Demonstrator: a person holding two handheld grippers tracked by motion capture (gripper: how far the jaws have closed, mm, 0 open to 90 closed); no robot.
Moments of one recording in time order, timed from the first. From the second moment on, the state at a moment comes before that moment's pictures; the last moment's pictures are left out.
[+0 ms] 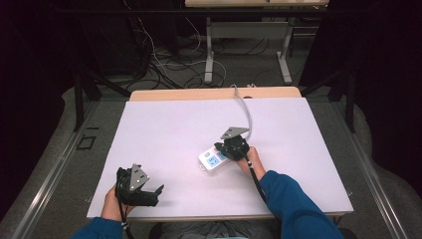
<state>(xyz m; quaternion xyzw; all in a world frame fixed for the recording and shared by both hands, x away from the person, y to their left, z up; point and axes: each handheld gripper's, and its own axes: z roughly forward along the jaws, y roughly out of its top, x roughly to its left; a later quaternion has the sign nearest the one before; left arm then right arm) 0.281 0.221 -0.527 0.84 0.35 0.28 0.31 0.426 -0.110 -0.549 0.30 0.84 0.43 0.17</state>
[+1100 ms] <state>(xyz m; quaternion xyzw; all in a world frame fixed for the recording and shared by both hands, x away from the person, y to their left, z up) 0.281 0.221 -0.527 0.84 0.34 0.28 0.31 0.423 -0.107 -0.547 0.29 0.84 0.41 0.18</state>
